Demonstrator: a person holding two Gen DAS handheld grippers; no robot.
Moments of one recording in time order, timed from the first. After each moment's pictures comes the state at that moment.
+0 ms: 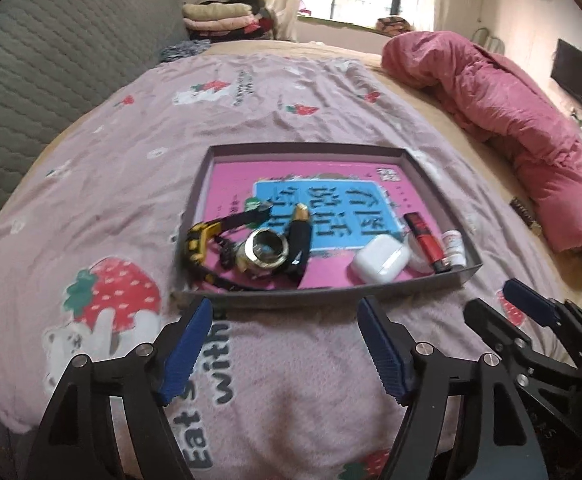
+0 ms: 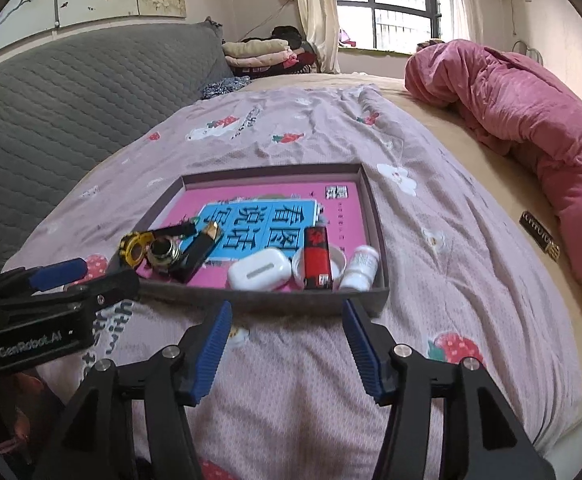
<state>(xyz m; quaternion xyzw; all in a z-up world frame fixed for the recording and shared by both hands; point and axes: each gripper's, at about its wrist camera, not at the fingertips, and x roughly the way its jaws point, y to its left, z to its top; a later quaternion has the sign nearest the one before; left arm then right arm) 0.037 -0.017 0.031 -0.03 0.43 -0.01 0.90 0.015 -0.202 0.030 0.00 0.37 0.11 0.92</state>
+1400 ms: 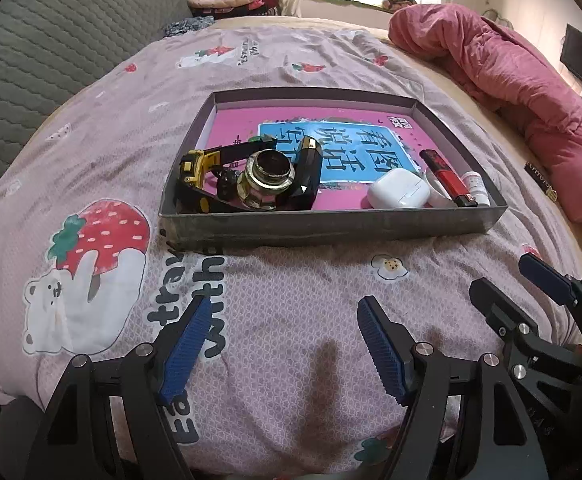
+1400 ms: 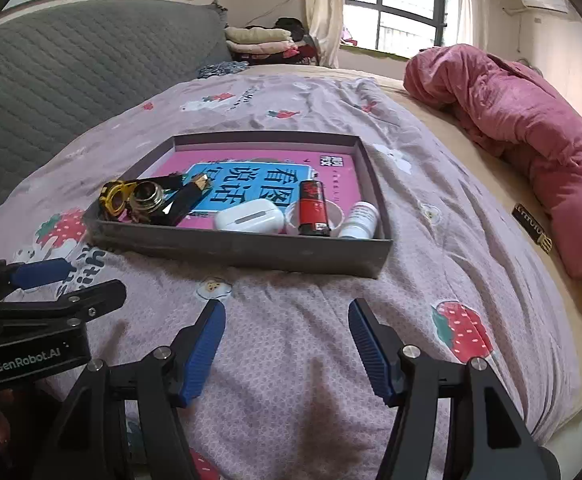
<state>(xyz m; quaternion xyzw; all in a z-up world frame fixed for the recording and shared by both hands) 0.022 -0.023 -0.020 -0.03 0.46 -0.01 0.89 0.003 -0.187 -0.009 -0.05 0.38 0.09 0.92</state>
